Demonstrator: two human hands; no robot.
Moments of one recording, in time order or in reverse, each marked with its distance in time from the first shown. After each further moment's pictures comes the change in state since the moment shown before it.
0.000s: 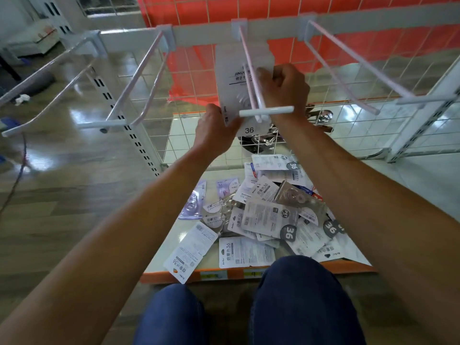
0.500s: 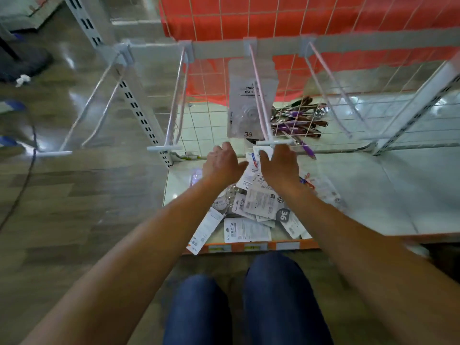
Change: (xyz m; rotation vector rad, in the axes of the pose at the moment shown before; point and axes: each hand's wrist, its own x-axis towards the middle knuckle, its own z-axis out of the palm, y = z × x) left_hand -0.077 0.015 -0.031 0.500 -0.359 -0.112; right_hand -0.103 0.008 -0.028 -0.554 -0.400 0.225
